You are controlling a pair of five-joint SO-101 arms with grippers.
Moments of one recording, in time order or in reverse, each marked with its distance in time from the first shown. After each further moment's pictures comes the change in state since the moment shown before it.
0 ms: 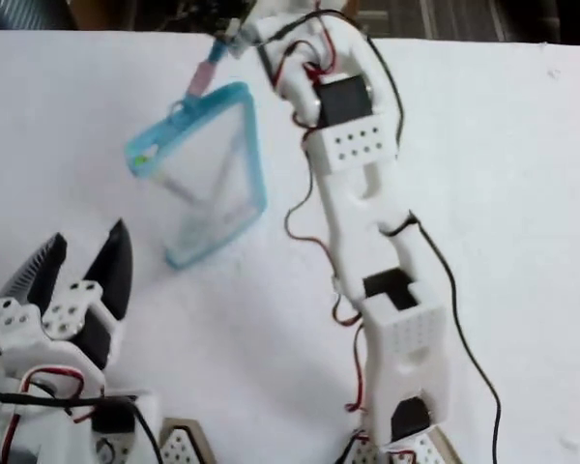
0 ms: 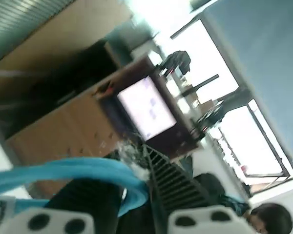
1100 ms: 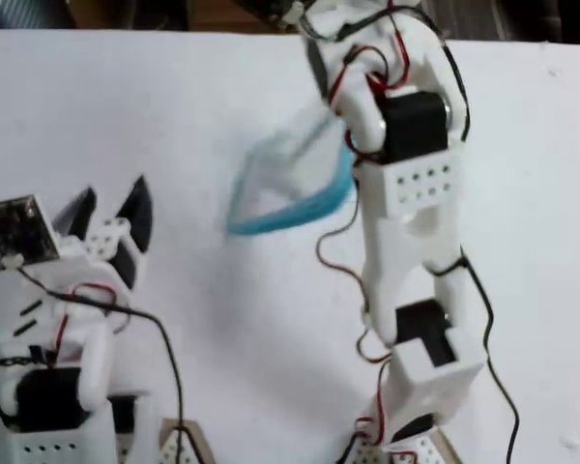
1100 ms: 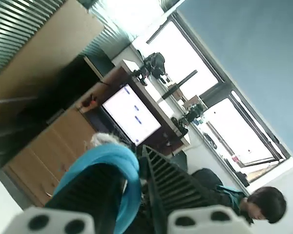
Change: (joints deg) left arm 0.0 0.4 31.8 -31.4 -1.1; right arm 0.8 -18.7 0.0 12.7 -8.6
